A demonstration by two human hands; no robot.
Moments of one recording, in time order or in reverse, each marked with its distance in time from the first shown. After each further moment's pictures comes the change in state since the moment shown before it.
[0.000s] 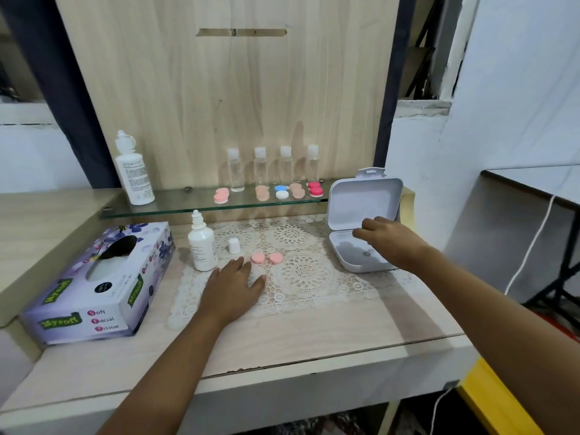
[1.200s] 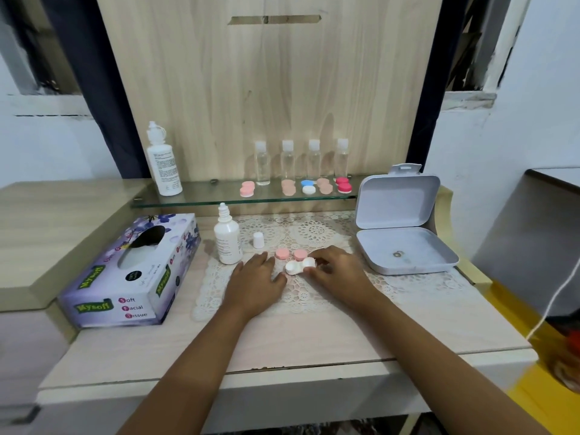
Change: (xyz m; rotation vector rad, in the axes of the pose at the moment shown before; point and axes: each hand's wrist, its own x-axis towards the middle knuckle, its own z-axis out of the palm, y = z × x) left_hand 0.002 -0.001 0.001 -0.062 0.009 -0.023; right_hand 0.043 -0.145 0.016 0.914 0.118 0.384
